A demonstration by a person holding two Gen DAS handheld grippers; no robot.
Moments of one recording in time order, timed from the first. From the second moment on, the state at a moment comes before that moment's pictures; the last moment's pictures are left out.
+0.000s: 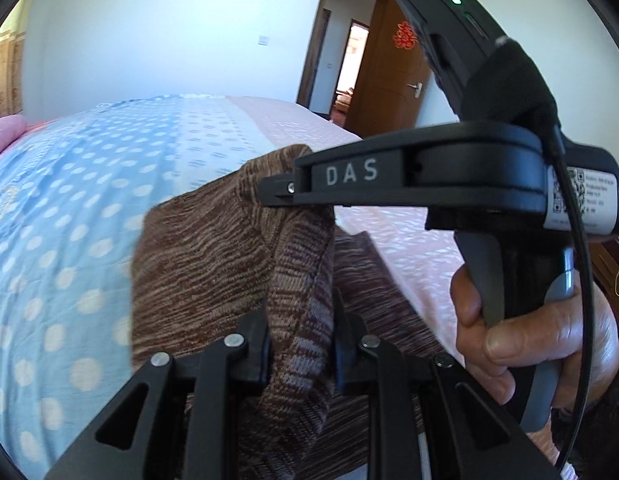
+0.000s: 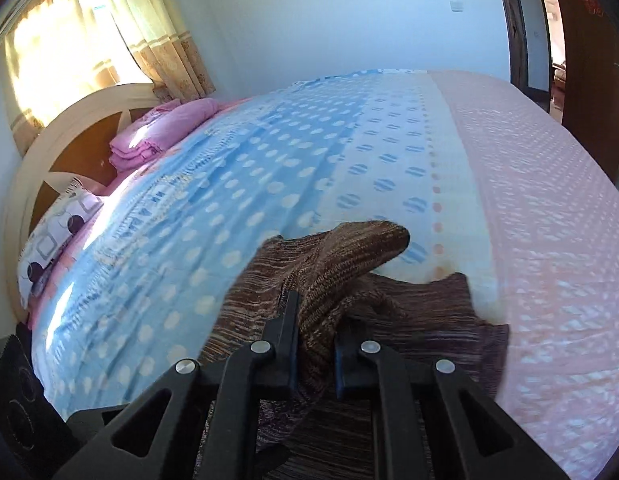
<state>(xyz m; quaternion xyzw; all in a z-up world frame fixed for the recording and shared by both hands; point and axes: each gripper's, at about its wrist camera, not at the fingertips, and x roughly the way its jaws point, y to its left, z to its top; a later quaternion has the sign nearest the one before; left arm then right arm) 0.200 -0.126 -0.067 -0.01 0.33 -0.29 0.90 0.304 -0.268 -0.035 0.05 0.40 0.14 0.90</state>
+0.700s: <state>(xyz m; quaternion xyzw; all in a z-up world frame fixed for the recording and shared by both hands) 0.161 -0.200 -0.098 0.06 0.36 -0.35 0.86 0.275 -0.381 -0.093 0.14 0.44 0.03 0.89</state>
